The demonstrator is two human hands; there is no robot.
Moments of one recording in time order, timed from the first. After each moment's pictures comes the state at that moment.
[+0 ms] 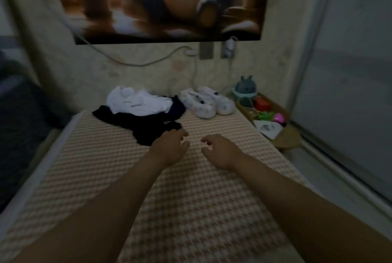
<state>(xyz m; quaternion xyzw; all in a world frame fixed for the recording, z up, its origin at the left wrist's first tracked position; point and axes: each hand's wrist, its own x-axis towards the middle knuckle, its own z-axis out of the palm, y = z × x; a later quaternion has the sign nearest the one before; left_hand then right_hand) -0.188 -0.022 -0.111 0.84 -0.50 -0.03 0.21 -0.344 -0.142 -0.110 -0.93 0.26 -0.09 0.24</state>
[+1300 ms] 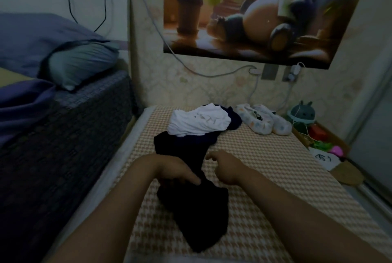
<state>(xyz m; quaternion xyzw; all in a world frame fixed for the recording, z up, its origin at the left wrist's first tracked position) -0.157 0.199 -0.071 0.83 -0.34 -0.41 0.18 -0.252 0.010 -0.104 -0.97 0.14 0.03 0.20</state>
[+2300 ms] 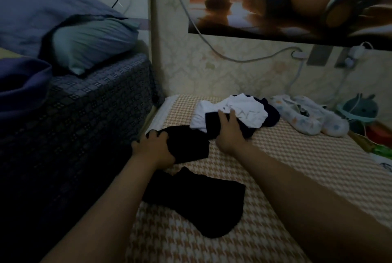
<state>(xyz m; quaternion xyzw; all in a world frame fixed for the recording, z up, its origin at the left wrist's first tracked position) -0.040 0.239 -0.108 0.97 -0.20 -0.13 0.02 -0.074 -0.007 -0.138 -0.96 0.16 -0.12 0.21</state>
